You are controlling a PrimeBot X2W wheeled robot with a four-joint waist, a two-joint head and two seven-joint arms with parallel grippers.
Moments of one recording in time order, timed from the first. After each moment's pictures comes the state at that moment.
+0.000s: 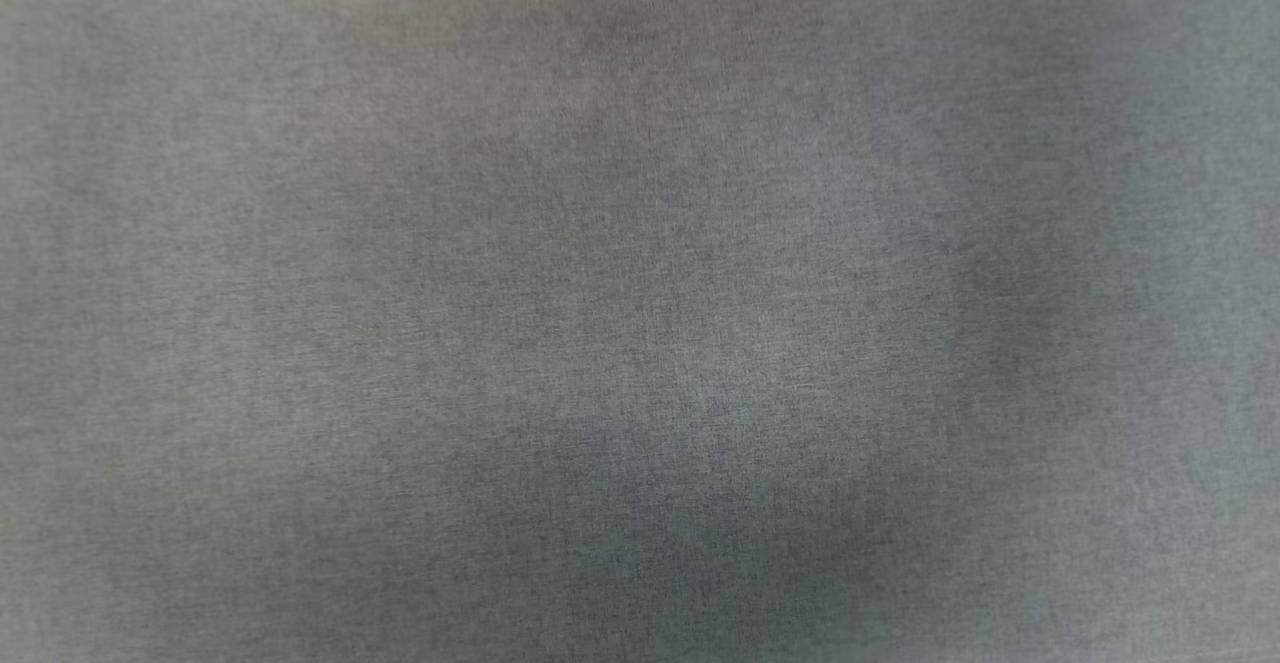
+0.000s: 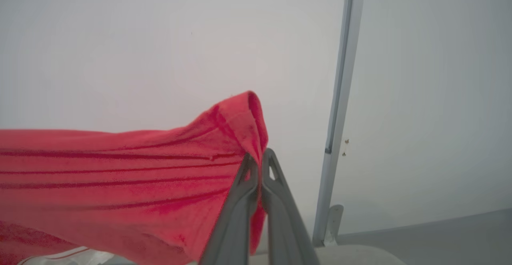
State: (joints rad) left arm -1.38 0.68 -0.52 0.40 -1.56 -0.13 -0.07; right arm -1.34 -0.24 -0.28 0.63 0.16 0.14 0.22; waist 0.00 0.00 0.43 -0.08
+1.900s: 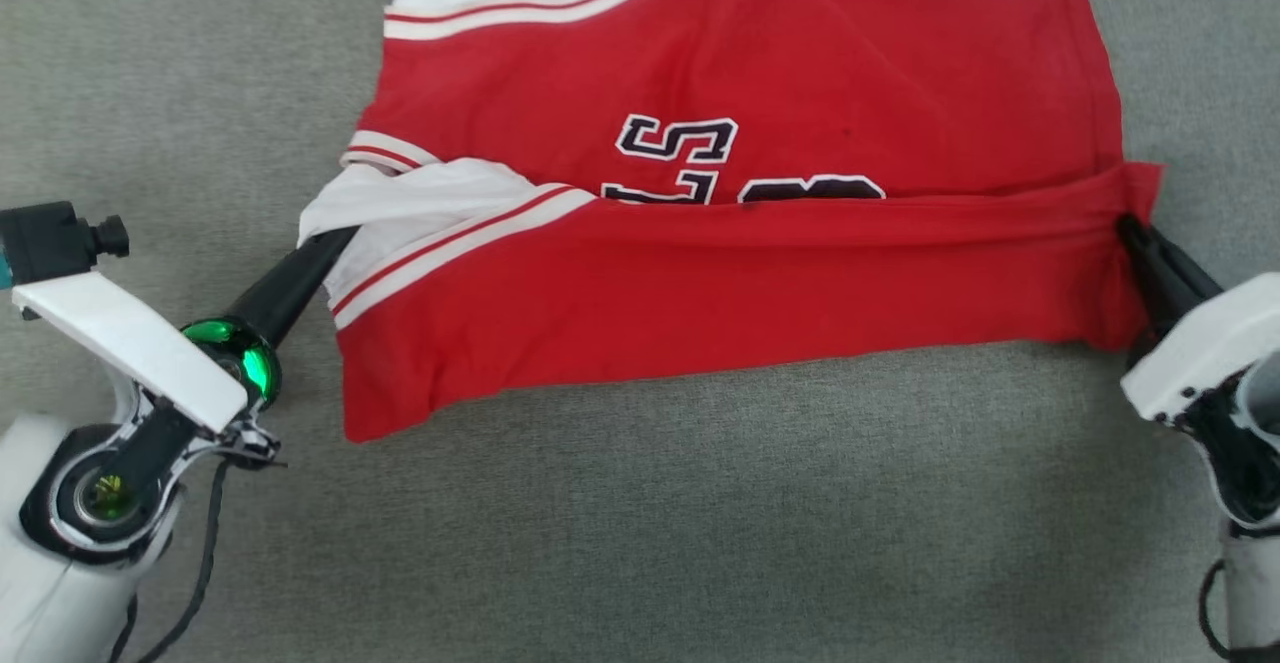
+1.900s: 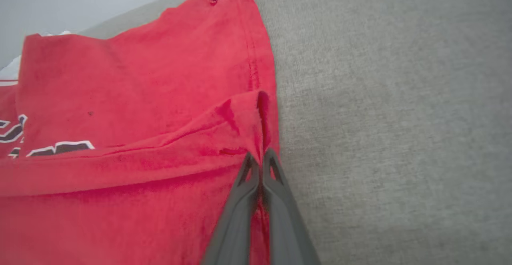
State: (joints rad) left arm -0.45 0.69 -0.44 0.06 -1.65 -0.13 0.16; right arm -0.35 -0.21 -0.18 0.11 0.49 0.13 0.42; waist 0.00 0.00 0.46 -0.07
